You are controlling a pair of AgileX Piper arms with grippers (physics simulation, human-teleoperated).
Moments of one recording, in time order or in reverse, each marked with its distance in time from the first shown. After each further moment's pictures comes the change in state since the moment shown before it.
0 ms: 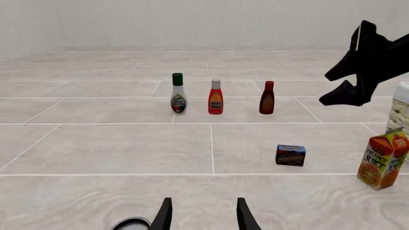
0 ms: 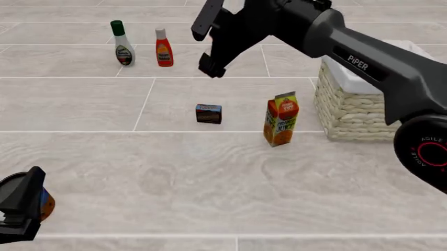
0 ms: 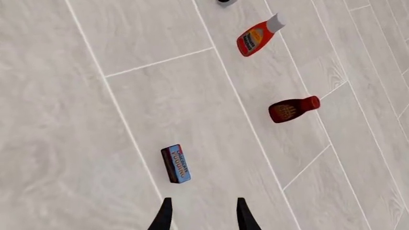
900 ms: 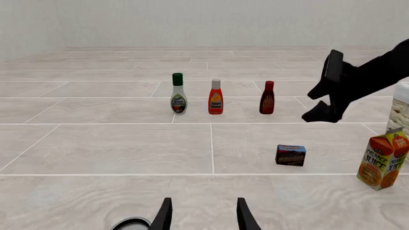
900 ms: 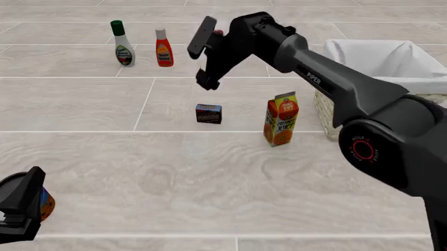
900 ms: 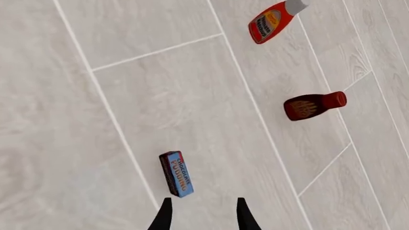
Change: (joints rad) left arm 0.000 0.001 0.001 -0.001 0.000; right arm -0.019 0.217 -0.183 0.030 -0.002
